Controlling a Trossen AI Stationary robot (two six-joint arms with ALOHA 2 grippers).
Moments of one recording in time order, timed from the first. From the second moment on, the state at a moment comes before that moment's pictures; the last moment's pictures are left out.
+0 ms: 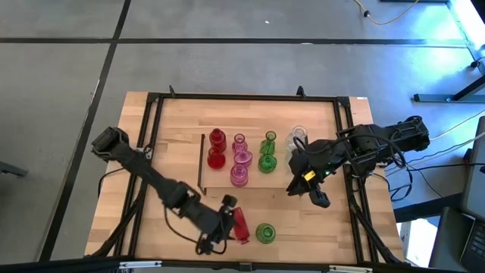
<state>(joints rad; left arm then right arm) -0.58 1.71 1.34 -0.29 -0.16 -0.06 0.33 1.40 1.65 -1.00 -0.26 0.40</state>
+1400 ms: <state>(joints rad) -0.47 1.97 1.34 -0.40 0.01 0.77 0.33 1.40 1.65 -1.00 -0.15 0.49</state>
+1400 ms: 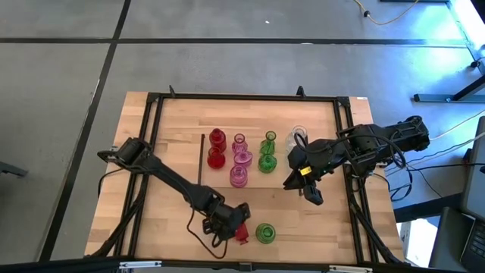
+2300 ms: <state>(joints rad) -0.44 2.15 1.54 -0.66 -0.03 0.62 0.33 1.40 1.65 -1.00 -0.14 0.49</state>
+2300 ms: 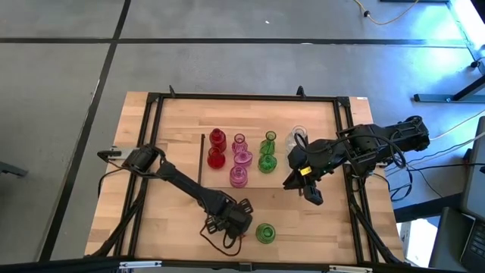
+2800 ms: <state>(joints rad) -0.44 2.14 1.75 -0.75 -0.12 0.24 0.33 1.40 1.65 -1.00 -0.15 0.44</state>
